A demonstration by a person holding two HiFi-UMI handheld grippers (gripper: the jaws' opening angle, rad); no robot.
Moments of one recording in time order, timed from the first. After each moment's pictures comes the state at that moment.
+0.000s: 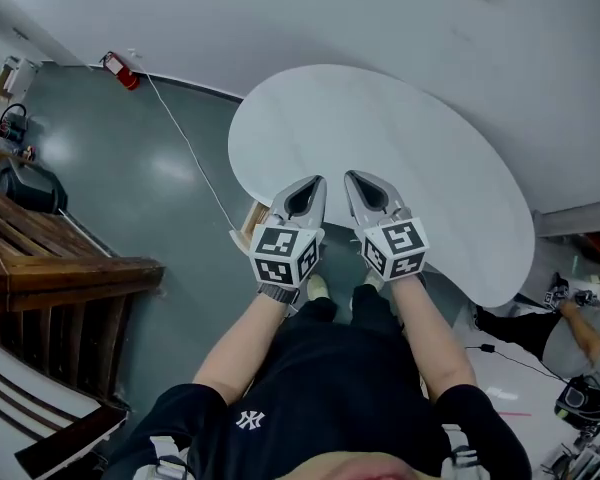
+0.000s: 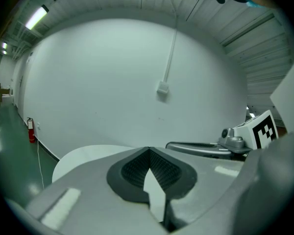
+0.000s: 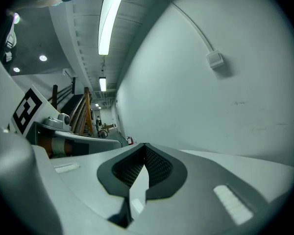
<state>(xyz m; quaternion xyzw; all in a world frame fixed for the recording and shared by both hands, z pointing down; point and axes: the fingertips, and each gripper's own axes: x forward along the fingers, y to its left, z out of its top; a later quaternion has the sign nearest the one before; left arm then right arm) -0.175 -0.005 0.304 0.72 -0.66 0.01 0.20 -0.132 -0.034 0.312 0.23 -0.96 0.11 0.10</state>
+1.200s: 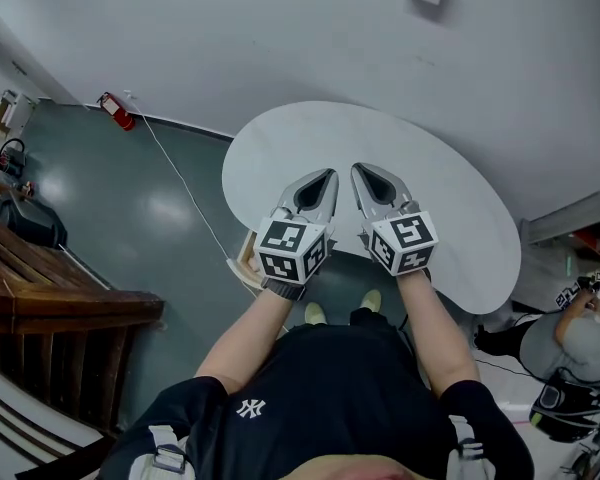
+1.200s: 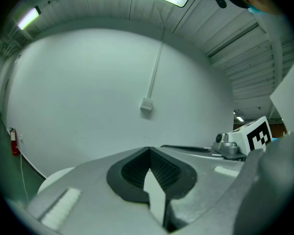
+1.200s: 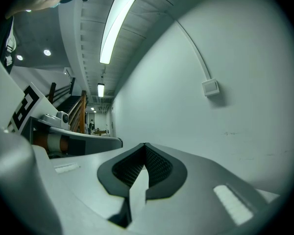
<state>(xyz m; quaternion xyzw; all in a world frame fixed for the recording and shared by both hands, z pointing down) -0.123 -0.050 0.208 0.78 -0.62 -0.02 0.13 -0.089 -0.078 0.222 0.27 -0.96 0.06 0.05</state>
